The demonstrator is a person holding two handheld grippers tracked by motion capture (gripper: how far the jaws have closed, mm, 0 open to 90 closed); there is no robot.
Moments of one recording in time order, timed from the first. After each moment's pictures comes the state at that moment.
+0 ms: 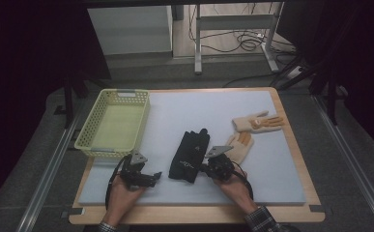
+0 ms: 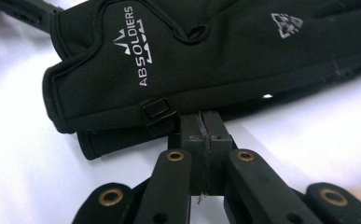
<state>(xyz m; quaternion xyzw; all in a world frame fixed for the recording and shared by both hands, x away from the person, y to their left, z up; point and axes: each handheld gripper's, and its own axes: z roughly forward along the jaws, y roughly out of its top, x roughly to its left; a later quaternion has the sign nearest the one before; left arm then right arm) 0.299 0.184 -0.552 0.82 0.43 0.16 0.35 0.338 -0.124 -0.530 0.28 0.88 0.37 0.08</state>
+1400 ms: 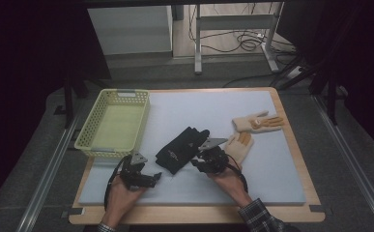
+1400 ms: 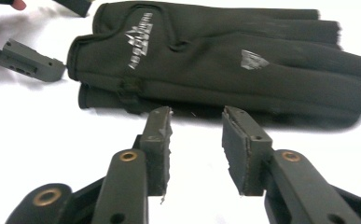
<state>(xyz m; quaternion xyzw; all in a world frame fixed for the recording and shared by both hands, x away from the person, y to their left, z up) 0.298 0.184 -0.552 0.82 0.43 0.15 0.35 0.349 -0.106 -0.508 0.28 0.88 0.38 0.11</state>
